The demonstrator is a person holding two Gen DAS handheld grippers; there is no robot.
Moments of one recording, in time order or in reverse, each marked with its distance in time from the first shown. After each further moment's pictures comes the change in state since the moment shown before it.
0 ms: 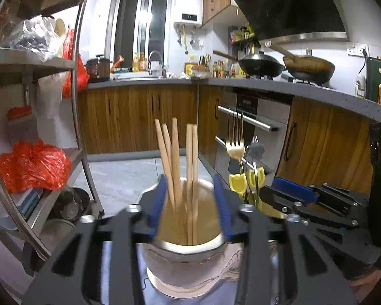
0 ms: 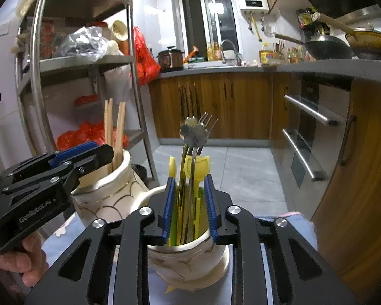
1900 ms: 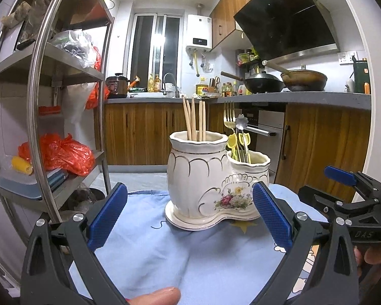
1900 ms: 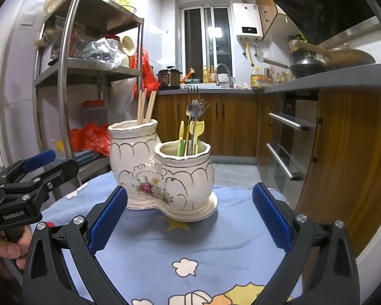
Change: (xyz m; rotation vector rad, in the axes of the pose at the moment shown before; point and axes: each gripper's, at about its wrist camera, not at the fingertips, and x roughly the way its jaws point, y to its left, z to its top) left arm -0.104 0.003 -0.090 -0.018 -0.139 0.069; right arm -0.099 0.016 -0.080 -0.061 -0.125 -0.054
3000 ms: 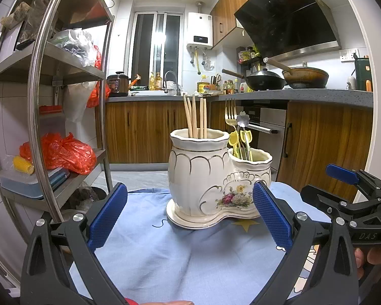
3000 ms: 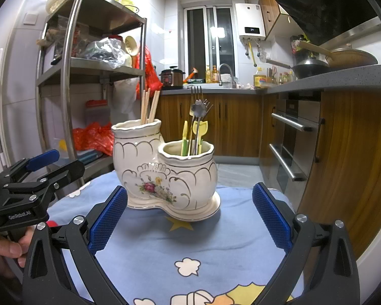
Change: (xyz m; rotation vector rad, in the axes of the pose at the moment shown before) left arm 0.000 -0.001 -0.001 0.002 0.013 0.010; right arm 0.000 0.003 0.000 -0.002 0.000 0.004
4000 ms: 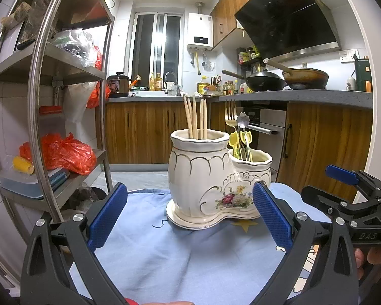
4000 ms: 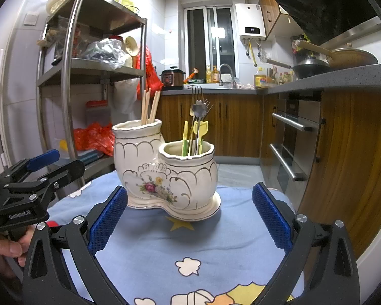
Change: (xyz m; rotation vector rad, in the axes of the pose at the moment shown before) left arm -0.002 0.002 0.001 -0.002 -0.003 -0.005; right arm 0.000 0.000 0.000 0.001 0.000 0.000
